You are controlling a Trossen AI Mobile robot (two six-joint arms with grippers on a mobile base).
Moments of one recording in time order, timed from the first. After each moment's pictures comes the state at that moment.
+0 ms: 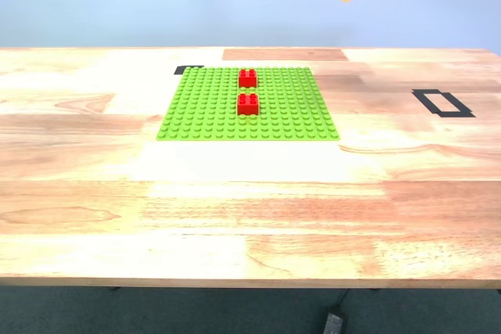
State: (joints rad) arm 0 0.00 0.91 0.96 -0.64 0.53 0.51; arm 1 0.49 1.75 1.56 -0.83 -0.23 -0.61
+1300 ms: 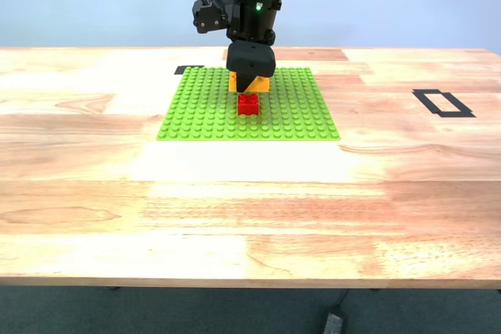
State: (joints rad) arm 0 0.00 0.87 0.96 -0.65 0.52 0.51; arm 1 0.77 2.25 1.82 -0.85 -0.07 -0.84
